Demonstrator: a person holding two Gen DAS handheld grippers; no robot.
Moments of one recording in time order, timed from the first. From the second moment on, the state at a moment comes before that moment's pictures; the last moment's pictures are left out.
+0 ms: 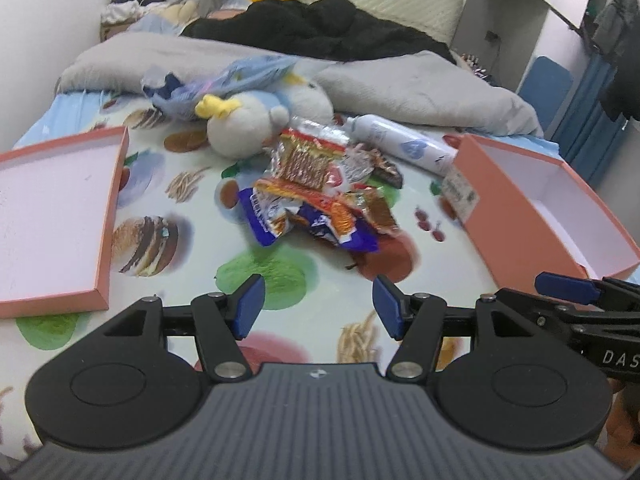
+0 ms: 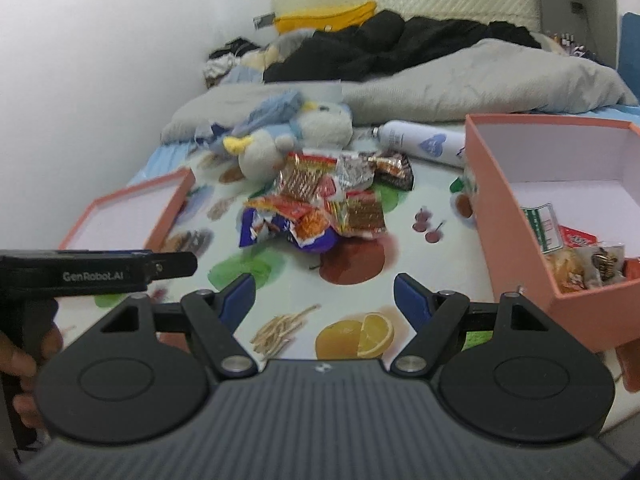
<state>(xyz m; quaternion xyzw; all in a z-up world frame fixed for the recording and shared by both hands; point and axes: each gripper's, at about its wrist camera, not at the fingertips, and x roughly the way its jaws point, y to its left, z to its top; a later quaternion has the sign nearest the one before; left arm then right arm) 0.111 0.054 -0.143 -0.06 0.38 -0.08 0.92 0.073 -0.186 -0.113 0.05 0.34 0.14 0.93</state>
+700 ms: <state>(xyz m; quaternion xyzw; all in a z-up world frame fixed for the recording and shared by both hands) 0.273 0.080 -0.181 -0.05 0.36 -0.09 0.93 0.217 -0.164 -0.174 0.01 0.36 0.15 0.92</state>
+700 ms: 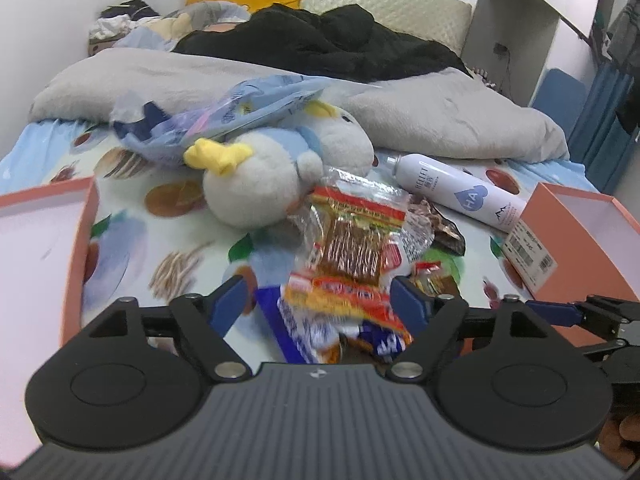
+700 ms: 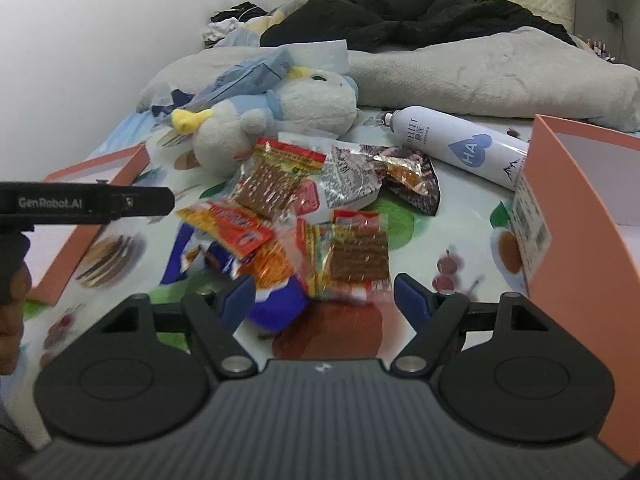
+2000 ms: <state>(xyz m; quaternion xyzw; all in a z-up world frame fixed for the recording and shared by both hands) 0.376 0.030 -0.250 0.01 0.42 -0.16 0.89 0.291 -0.159 -0.220 0.00 0.40 0.16 0.90</state>
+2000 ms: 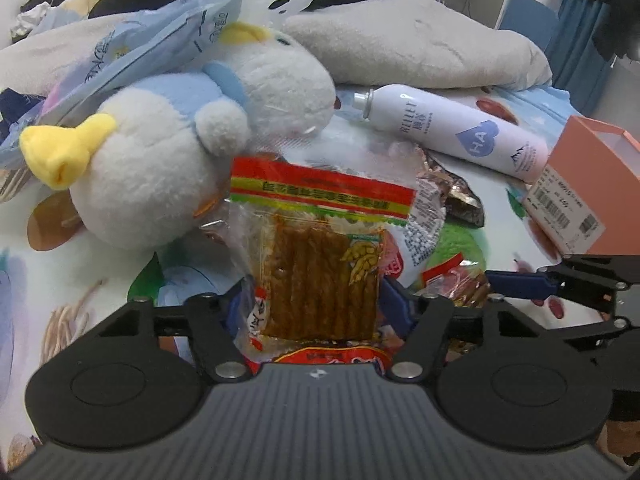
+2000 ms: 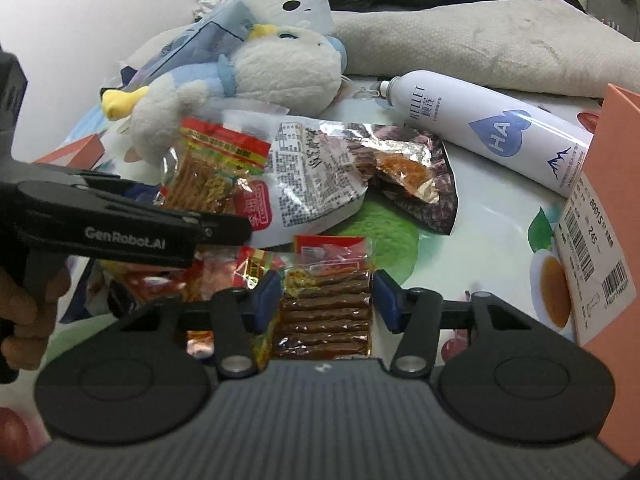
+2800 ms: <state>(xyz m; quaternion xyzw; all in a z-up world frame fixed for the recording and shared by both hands) 0.265 0.034 -0.191 -0.04 0.42 -0.13 0.90 0.199 -0.177 -0.173 -0.02 0.38 0.13 0.91</state>
